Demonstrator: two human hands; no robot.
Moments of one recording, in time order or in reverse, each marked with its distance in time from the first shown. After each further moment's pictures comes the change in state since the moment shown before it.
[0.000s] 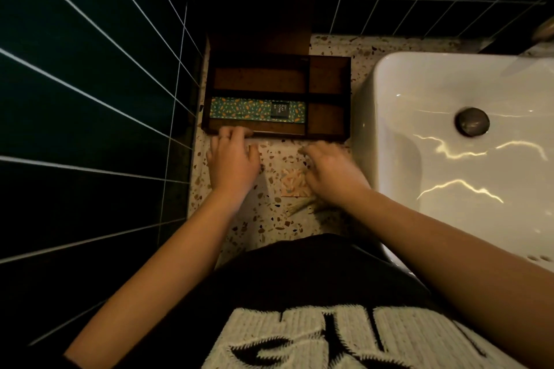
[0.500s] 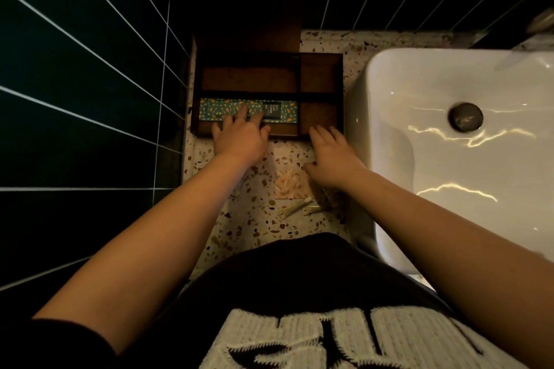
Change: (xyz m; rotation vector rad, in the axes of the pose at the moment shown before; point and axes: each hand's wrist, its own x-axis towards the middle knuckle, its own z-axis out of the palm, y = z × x) left_hand 0.064 0.026 0.018 0.401 -0.396 0.085; right_hand 0.032 0.021 -0.008 -0.034 -0.248 0.247
